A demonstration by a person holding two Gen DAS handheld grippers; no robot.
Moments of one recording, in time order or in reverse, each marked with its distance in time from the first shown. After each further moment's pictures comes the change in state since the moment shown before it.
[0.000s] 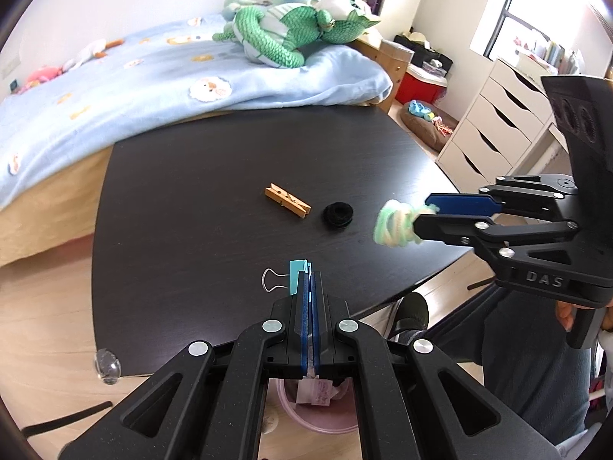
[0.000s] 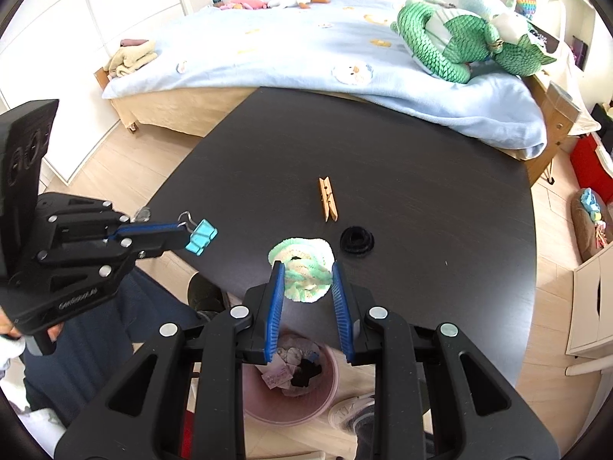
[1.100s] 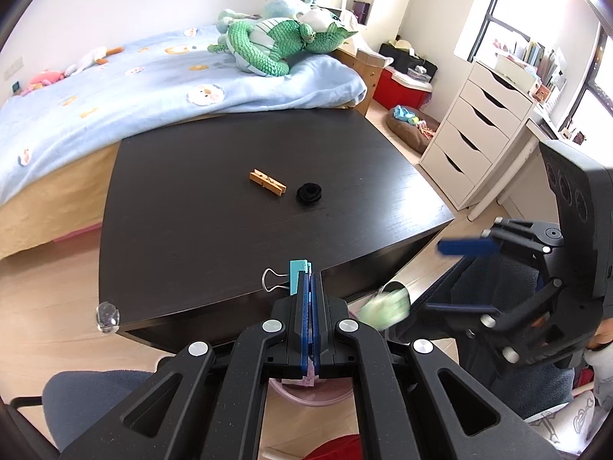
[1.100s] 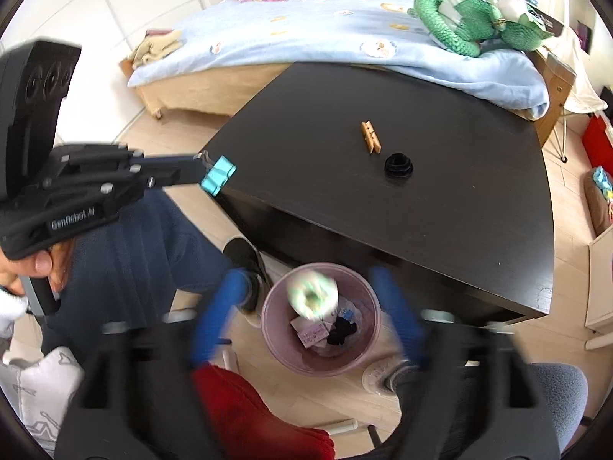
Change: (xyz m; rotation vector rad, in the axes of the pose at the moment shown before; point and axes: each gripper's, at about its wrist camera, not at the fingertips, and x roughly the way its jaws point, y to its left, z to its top) left arm -0.046 -0.023 -0.039 0.007 -0.034 -0.029; right arm -0.037 0.046 -0.074 0.030 0.024 0.072
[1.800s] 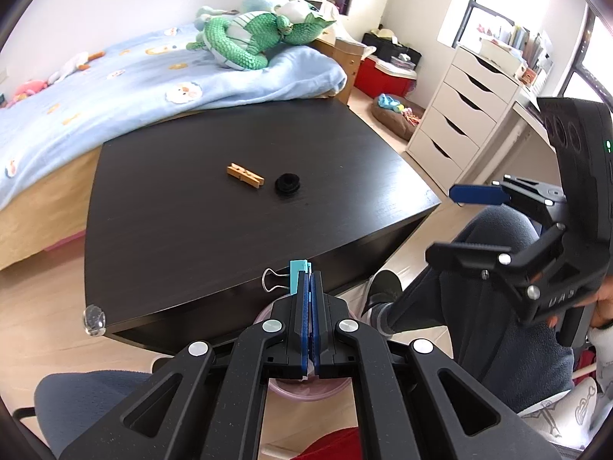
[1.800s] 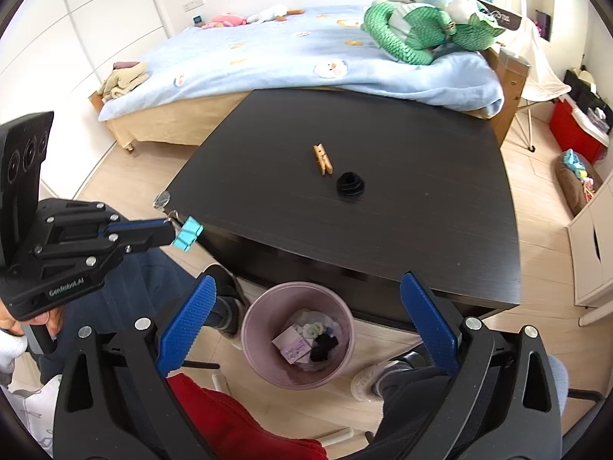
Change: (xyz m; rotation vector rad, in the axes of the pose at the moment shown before) left arm 0.006 -0.018 -0.003 0.059 0.027 -0.035; right arm -0.025 -0.022 0.004 0.092 -0.076 -0.101
